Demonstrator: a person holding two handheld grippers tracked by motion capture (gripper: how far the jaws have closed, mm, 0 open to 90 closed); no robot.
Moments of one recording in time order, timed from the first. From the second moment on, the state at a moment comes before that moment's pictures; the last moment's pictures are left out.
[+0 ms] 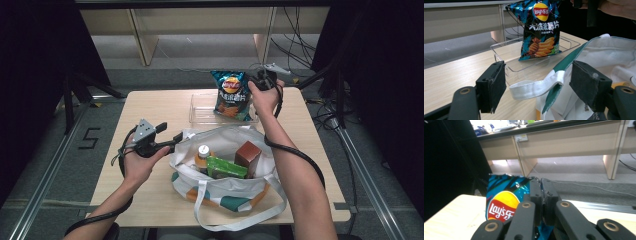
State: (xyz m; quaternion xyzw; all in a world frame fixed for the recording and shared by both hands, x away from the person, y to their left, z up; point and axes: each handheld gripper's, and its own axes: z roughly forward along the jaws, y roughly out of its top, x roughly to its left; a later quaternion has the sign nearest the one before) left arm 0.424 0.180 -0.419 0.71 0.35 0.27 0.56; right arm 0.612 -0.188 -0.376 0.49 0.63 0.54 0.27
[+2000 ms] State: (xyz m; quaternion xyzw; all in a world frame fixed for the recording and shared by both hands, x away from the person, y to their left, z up) left arm 0.422 0.178 -0.419 0.70 0.35 0.27 0.56; right arm 0.565 -0.214 -0.369 0.49 0.64 0.52 0.28
